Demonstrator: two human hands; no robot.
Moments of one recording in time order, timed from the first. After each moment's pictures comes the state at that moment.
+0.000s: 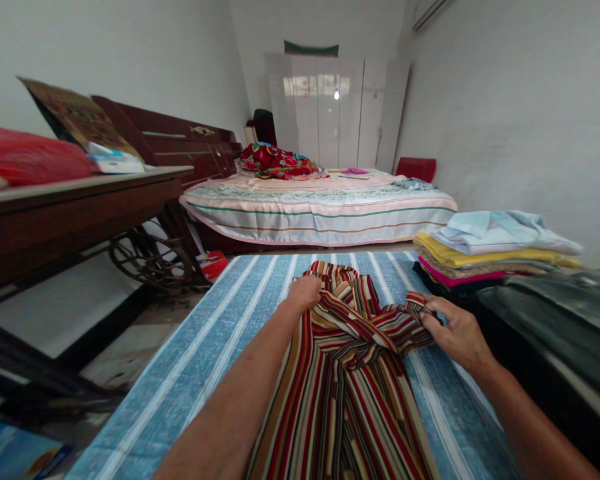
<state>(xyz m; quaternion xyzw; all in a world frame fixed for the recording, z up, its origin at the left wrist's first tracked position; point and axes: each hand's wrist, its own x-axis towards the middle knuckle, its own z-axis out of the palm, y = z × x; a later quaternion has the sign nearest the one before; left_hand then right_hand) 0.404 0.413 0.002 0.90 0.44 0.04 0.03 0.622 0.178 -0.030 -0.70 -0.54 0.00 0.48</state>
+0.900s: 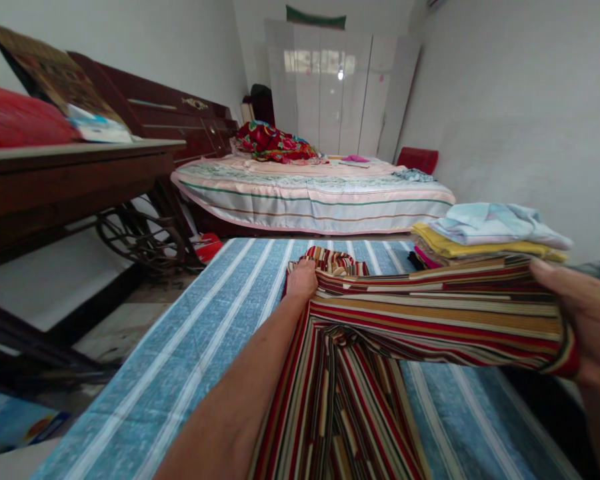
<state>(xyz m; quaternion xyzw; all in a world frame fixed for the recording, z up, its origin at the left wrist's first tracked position) 0.414 0.412 -0.036 0.86 0.48 0.15 0.00 0.598 0.107 0.101 -0.60 -0.14 0.25 0.74</state>
